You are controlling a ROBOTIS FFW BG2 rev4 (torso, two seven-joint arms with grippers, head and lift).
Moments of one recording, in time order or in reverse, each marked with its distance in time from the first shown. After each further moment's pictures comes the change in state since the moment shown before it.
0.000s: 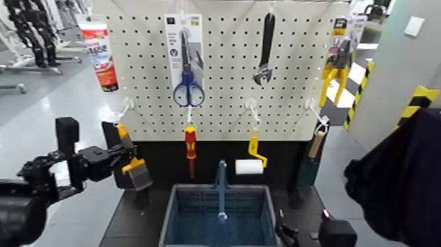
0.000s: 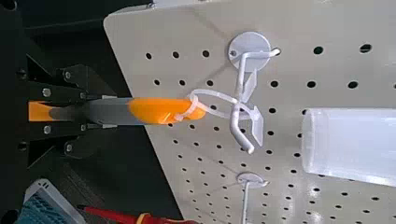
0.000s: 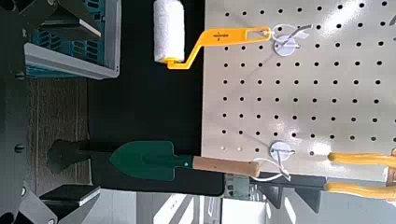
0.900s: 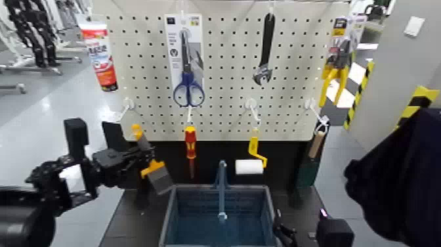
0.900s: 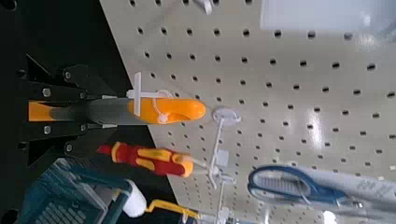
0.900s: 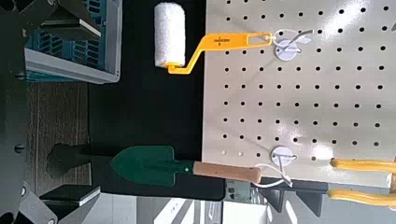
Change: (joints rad) left arm 0.117 -0.060 0.022 -0.254 0.050 0.117 -0.020; right arm -0.008 -0.003 0.009 0.005 -0.003 0.006 0.002
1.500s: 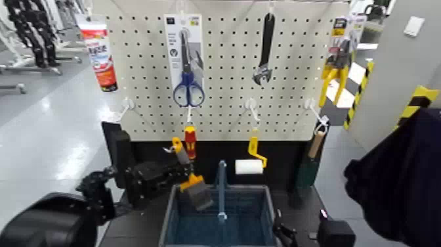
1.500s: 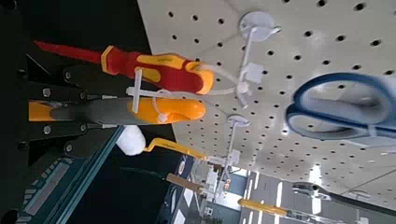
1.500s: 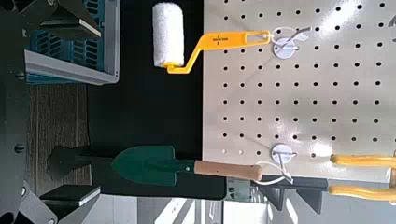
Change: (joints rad) left arm -0.028 -0.034 -0.194 0.067 0.100 -0.047 0.019; right arm 0.001 0.005 -0.002 0.012 -0.013 -0.024 0.000
